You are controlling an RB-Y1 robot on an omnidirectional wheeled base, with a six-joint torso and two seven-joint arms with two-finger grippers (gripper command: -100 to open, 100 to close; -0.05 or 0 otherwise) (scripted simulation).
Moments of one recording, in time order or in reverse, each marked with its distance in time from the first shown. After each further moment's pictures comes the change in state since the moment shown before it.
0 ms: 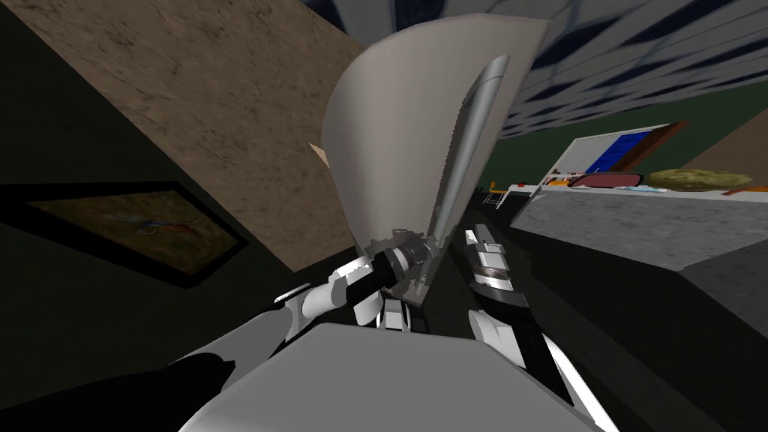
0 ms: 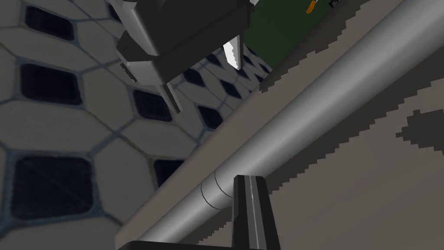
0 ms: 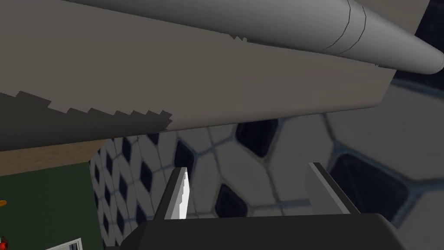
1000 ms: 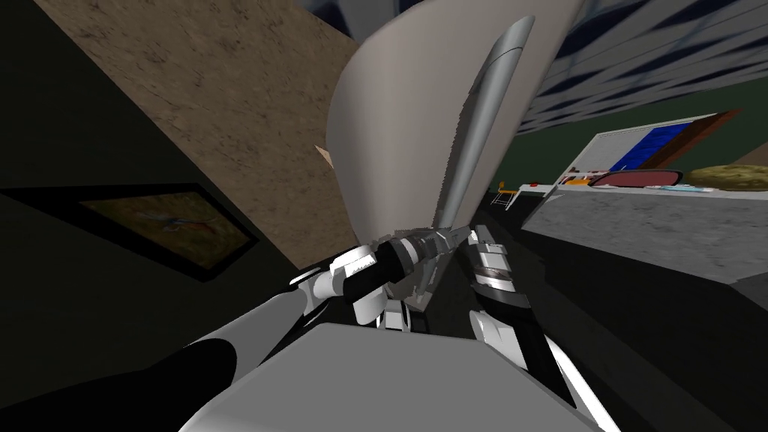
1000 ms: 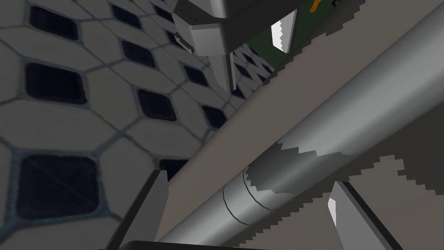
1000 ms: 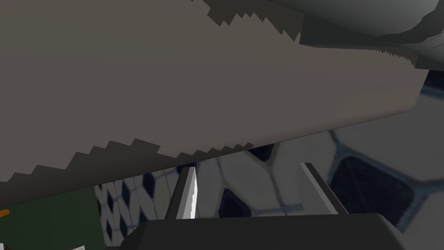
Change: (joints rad) left arm -0.188 -0.056 0.037 -0.047 0.092 0.179 0.054; right arm 0.004 0.003 -0.008 -0.001 -0.002 -0.001 0.001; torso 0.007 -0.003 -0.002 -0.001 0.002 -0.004
